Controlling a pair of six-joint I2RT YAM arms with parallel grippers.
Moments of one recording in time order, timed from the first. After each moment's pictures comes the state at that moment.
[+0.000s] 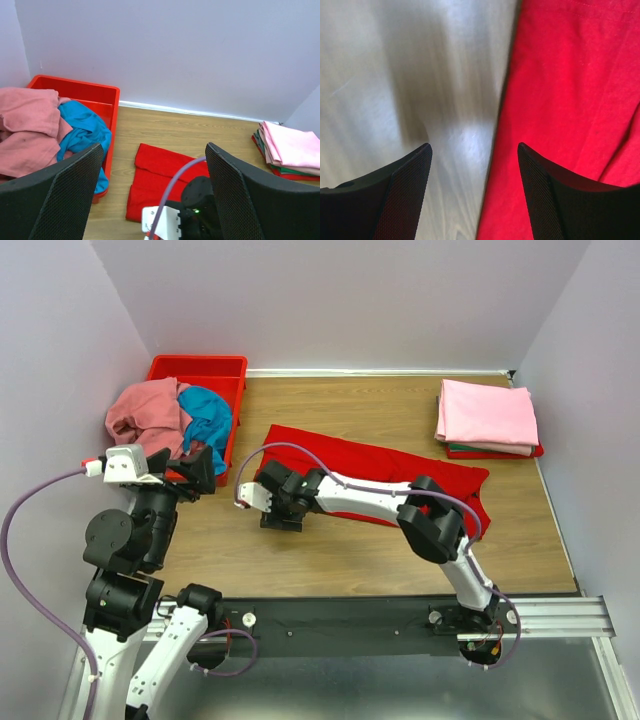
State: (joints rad) left arm -0.29 0.43 0.98 -0.40 -0.19 -0.24; right arm 1.08 2.16 1.69 -0.57 0.02 -0.52
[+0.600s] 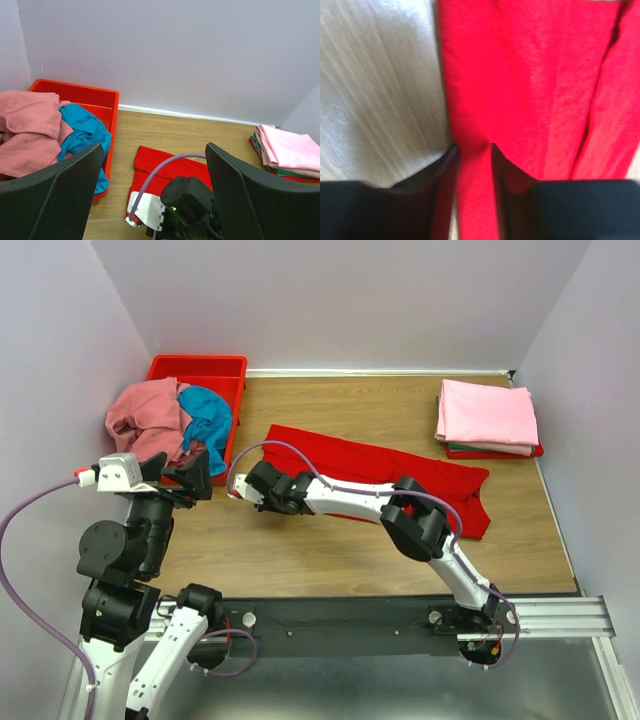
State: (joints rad) left arm -0.29 0.38 0.98 -0.41 -0.19 -0.24; right arm 1.09 2.29 1.80 -0.49 0.26 -0.46
